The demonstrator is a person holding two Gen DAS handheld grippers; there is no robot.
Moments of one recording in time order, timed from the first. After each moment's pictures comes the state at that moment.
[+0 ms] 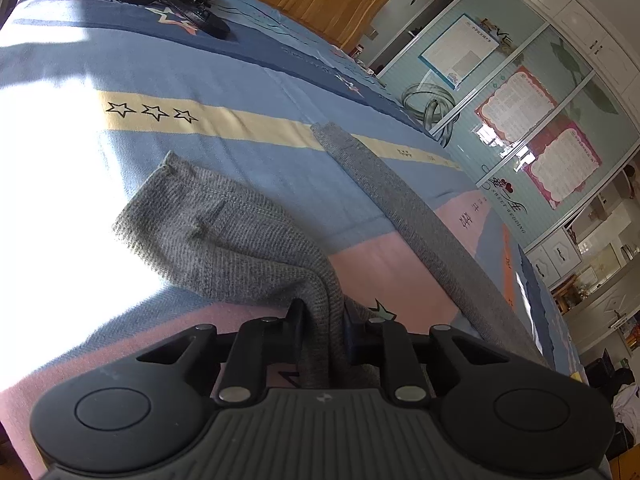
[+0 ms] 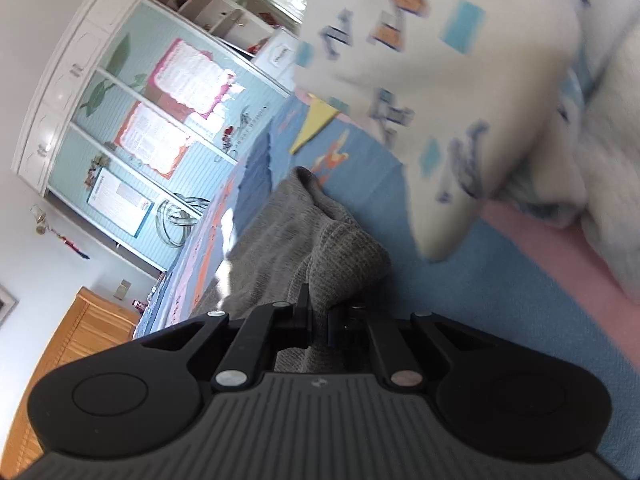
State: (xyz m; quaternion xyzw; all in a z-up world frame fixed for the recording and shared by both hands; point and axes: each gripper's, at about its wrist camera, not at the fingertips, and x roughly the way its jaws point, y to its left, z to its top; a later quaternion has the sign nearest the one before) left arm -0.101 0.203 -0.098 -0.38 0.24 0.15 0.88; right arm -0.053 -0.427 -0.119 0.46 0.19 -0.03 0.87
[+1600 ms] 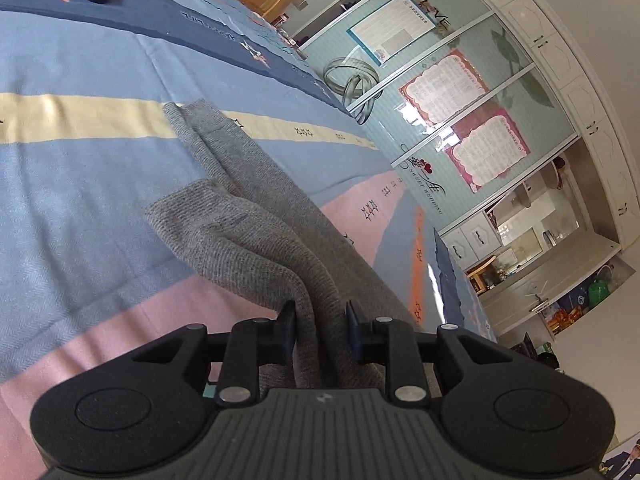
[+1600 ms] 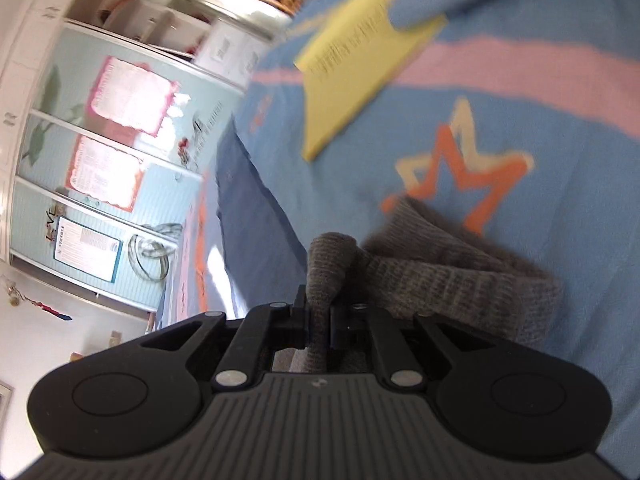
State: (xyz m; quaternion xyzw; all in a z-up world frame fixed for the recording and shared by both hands) left arm 0.015 0.195 -0.080 -0.42 0.23 0.01 0.88; right arm 0.177 -0.426 -0.120 0.57 0.23 -0.07 0.79
